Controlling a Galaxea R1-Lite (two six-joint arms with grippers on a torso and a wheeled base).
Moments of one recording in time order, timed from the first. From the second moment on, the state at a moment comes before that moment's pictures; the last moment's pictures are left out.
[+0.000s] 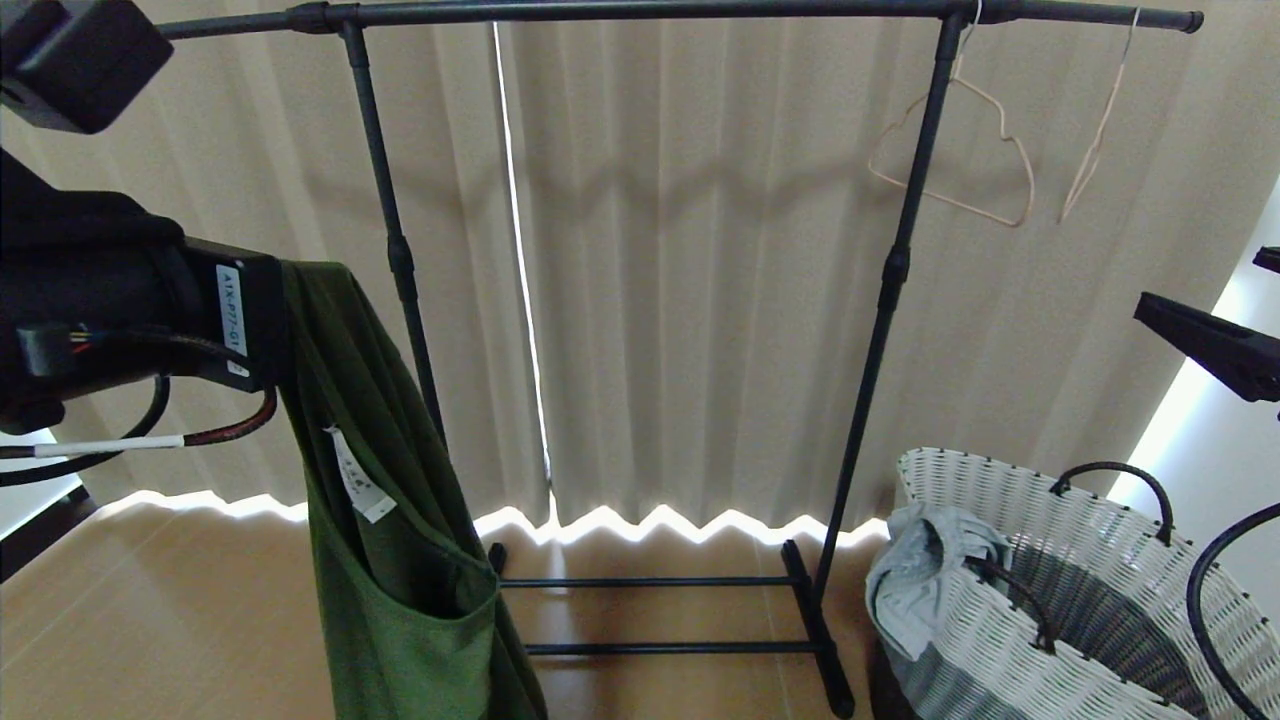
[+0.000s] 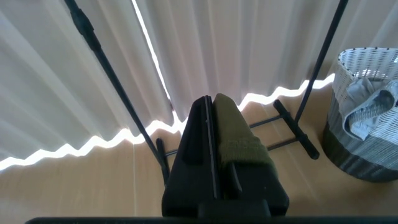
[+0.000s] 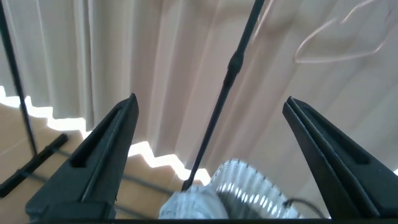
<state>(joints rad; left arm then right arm) -0.55 1.26 -1.13 0.12 0.29 0.07 -0.04 1.12 -0.68 -0.45 0.27 -0.19</state>
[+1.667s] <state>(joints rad) -0.55 1.24 -1.09 0.11 0.29 0.08 -0.04 1.16 -0.69 -0.45 0.26 -0.19</state>
